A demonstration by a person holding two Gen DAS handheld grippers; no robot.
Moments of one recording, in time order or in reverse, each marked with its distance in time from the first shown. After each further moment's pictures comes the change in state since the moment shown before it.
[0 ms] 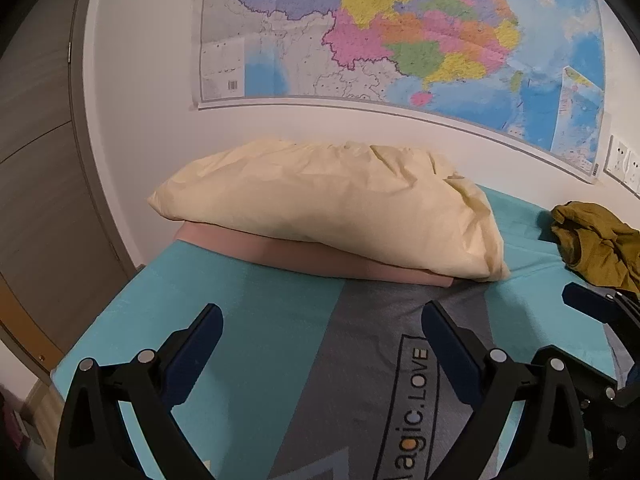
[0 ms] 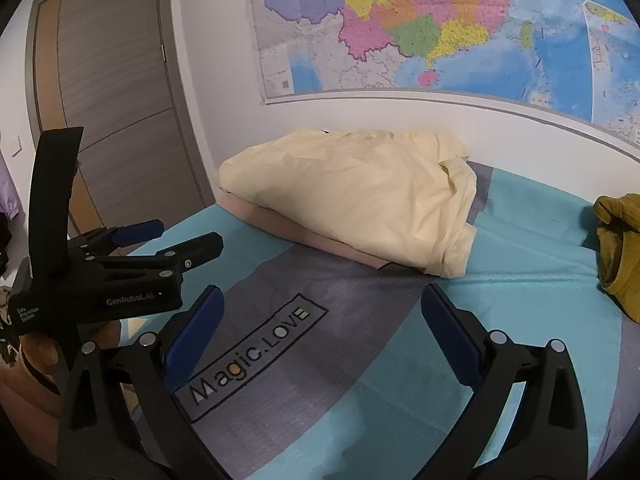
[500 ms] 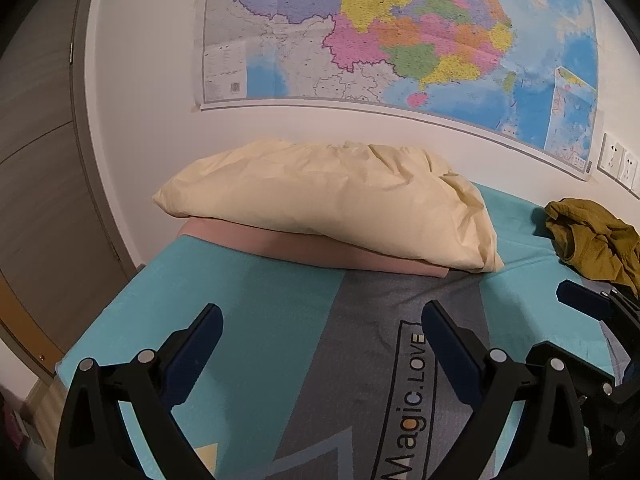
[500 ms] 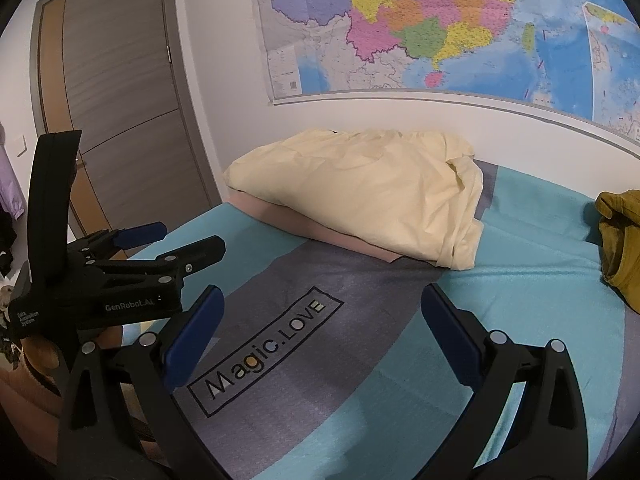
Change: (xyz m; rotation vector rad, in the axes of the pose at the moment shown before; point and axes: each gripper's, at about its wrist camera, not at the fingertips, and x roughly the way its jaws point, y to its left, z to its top) left arm -0.013 0.006 -0.009 0.003 -0.002 -0.004; right arm -0.008 0.009 -0.005 0.000 -0.002 0.016
